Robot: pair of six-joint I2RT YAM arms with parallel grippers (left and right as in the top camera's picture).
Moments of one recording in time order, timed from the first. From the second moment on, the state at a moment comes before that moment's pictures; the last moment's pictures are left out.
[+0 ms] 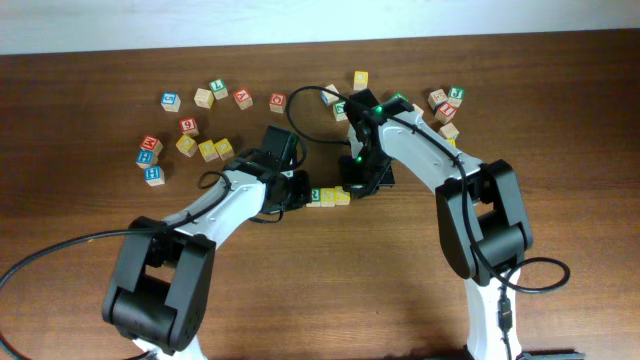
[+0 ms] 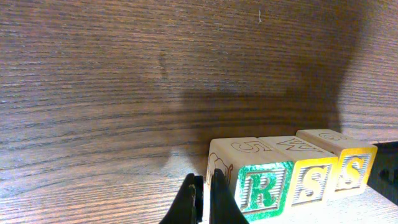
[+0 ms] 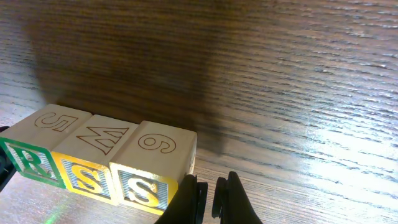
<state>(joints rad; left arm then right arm) -0.42 1.88 1.15 -0.49 0.18 -0.54 0.39 2.19 1.66 -1.06 -0.29 0.32</state>
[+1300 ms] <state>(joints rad) -0.31 1.73 1.16 -0.71 0.09 -0.54 0.42 2.20 1.82 -1.01 -0.21 0.33</state>
